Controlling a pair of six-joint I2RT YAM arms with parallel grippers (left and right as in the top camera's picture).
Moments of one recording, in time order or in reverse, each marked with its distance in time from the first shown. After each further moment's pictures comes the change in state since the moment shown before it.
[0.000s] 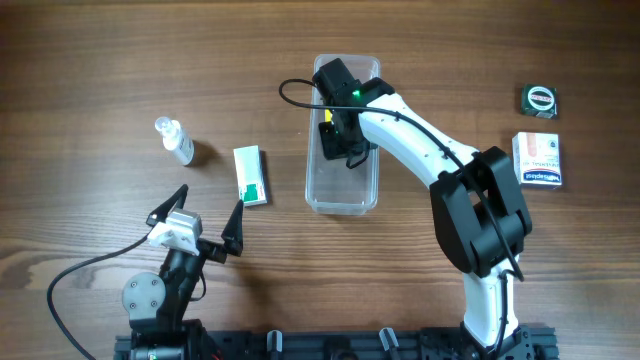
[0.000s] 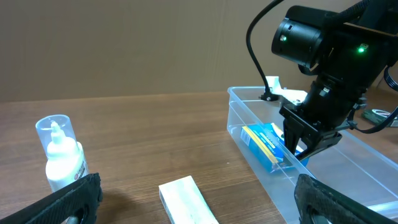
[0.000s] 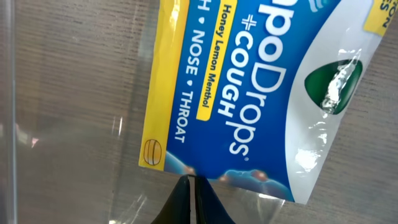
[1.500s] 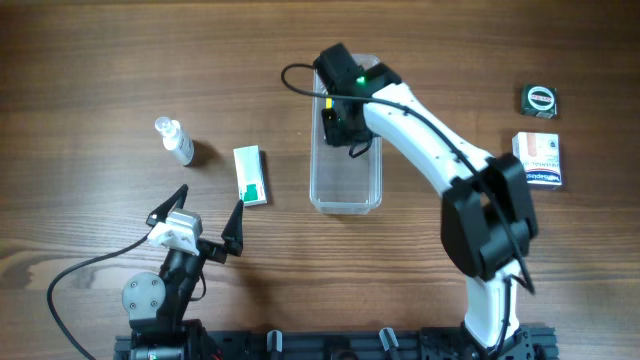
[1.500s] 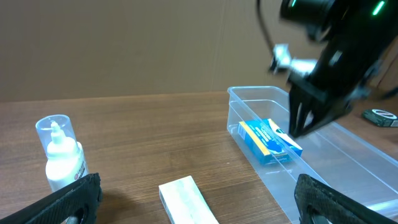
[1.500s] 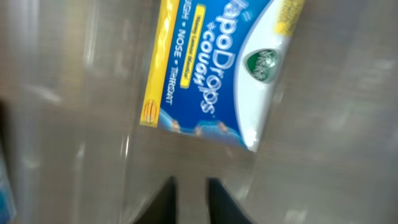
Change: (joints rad) left arm 0.000 0.000 0.000 0.000 0.000 0.000; right arm -0.009 -0.056 0.134 -0.156 0.084 0.008
